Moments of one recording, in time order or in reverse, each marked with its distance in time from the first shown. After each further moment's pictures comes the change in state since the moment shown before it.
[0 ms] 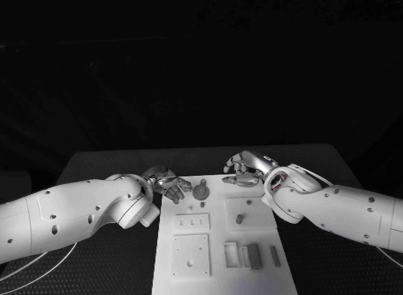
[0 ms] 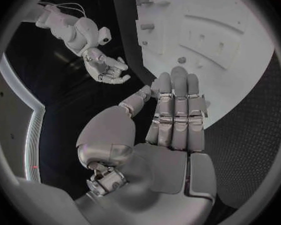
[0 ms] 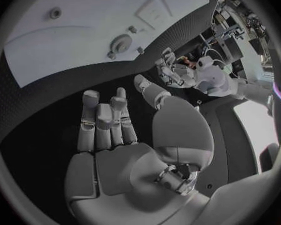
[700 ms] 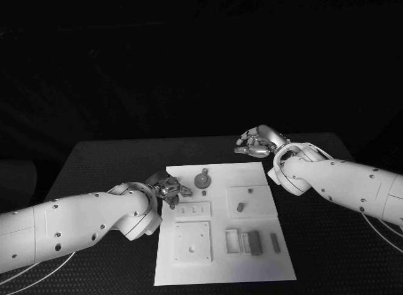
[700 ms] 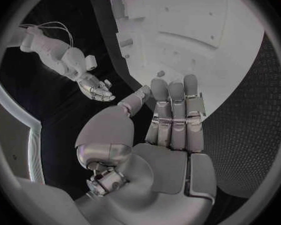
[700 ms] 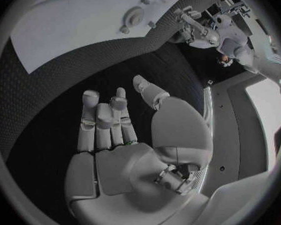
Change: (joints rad) left arm -0.092 -0.008 -0.001 0.074 -0.216 -0.120 -0.133; left_hand -0.011 -0.041 0.020 0.006 0.014 0.023 0.003 -0.030 0.022 -0.064 -0.024 0.415 0.301 -0.010 -0.058 0.313 0.065 -0.021 0.032 -0.072 0.143 0.221; right arm 0.035 0.040 0.003 -0.168 0.231 -0.028 0.078; right_hand 0.003 0.022 -0.013 -0.013 0.000 -0.001 0.001 0.000 0.003 -0.006 0.006 0.000 -0.003 -0.003 0.003 -0.003 0.000 0.001 -0.007 0.007 -0.004 0.000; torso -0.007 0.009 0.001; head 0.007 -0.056
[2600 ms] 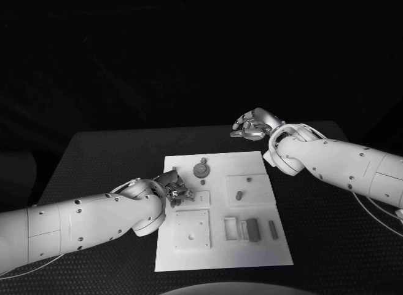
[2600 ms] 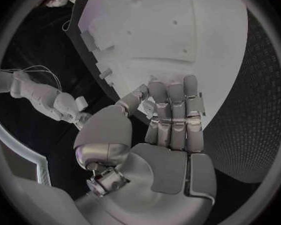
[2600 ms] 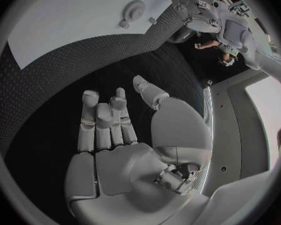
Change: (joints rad) left arm -0.067 0.100 0.002 -0.089 -0.310 0.104 -0.132; left_hand -0.023 -0.024 0.004 0.014 0.017 0.041 -0.006 0.022 0.044 0.007 -0.008 0.066 0.006 -0.013 -0.002 0.091 -0.069 -0.001 0.007 -0.006 0.000 0.051; right arm 0.024 0.054 0.001 -0.082 0.021 0.053 0.016; right_hand -0.005 0.013 -0.008 -0.008 0.000 -0.003 0.003 -0.004 0.002 -0.007 0.001 -0.003 -0.003 -0.011 0.004 -0.004 -0.002 -0.001 -0.011 0.004 -0.008 0.000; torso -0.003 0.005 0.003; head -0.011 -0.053
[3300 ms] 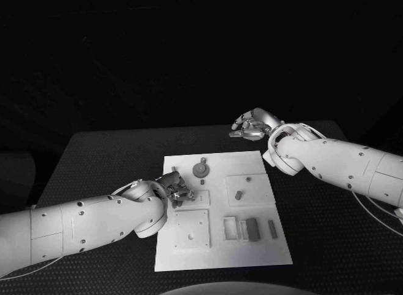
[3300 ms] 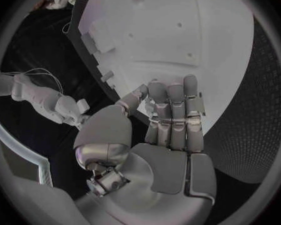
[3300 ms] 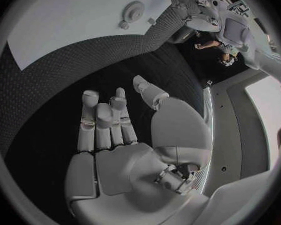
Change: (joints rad) left arm -0.009 0.011 0.001 0.000 -0.019 0.000 0.003; left_hand 0.000 0.000 0.003 0.008 0.004 0.003 0.000 0.001 0.009 0.003 -0.003 0.016 0.001 0.000 0.000 0.024 -0.015 0.000 0.000 0.000 0.000 0.013; right arm 0.000 -0.002 0.000 0.002 0.000 0.007 0.001; right_hand -0.001 0.001 -0.003 0.003 0.000 -0.002 0.002 0.000 0.001 0.000 0.000 0.000 -0.001 -0.001 0.002 0.000 0.000 -0.002 0.000 0.000 0.000 0.000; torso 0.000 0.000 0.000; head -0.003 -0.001
